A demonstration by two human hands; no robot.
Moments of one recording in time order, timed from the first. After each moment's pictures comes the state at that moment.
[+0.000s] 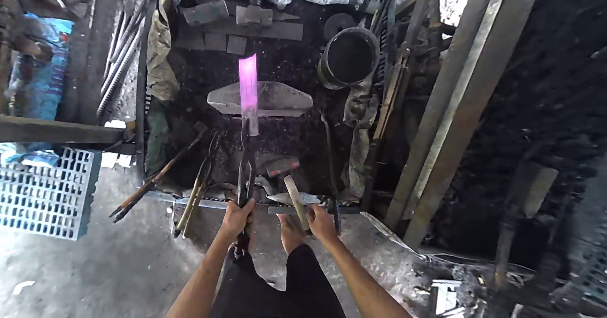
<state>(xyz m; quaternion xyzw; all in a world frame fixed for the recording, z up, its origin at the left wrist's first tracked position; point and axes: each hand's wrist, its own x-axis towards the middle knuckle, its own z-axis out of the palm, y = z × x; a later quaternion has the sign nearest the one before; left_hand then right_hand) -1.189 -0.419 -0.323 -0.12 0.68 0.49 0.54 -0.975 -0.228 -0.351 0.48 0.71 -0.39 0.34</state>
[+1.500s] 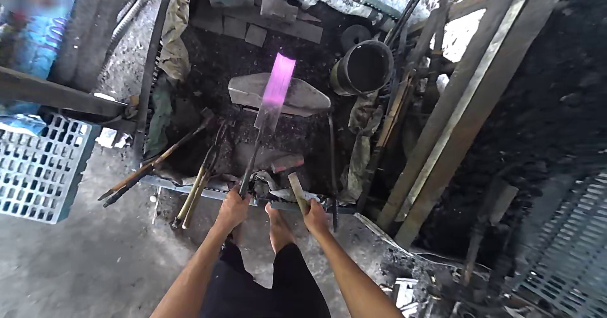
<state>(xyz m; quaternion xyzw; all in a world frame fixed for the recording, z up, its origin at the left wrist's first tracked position) -1.234 -0.448 -0.315 0.03 0.80 0.24 0.55 -1.009 -0.264 -0.366 0.54 0.70 -0.27 0.38</state>
